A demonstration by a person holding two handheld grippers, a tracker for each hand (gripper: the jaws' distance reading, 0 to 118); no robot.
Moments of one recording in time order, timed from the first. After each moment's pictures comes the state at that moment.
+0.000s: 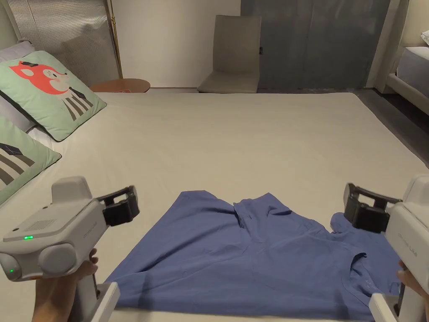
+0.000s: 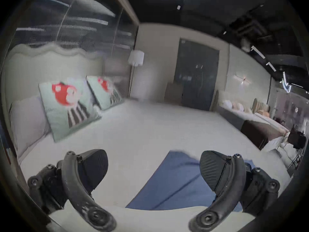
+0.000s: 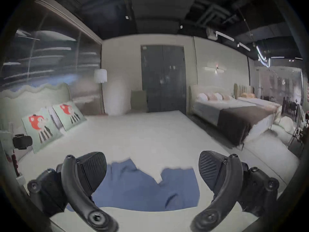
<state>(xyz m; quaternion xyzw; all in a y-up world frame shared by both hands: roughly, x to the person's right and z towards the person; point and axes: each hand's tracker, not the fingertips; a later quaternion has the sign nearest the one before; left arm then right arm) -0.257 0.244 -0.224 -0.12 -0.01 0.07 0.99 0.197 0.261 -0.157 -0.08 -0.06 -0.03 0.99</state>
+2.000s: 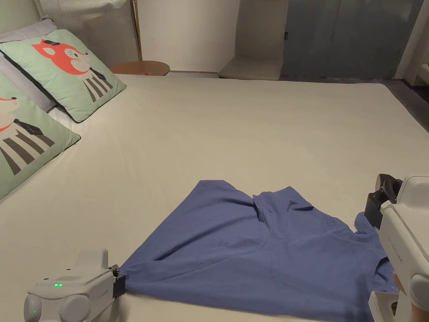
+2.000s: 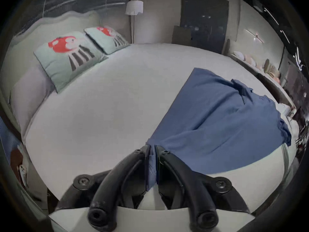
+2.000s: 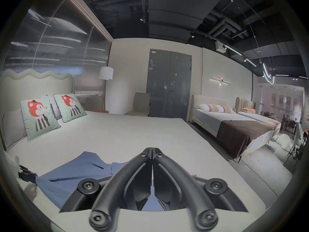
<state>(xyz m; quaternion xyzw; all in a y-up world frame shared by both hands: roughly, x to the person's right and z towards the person) -0.311 0.091 -0.213 -0.39 0.01 0.01 0.92 0.158 0.239 -0.183 -0.09 -0.06 0.03 0.99</state>
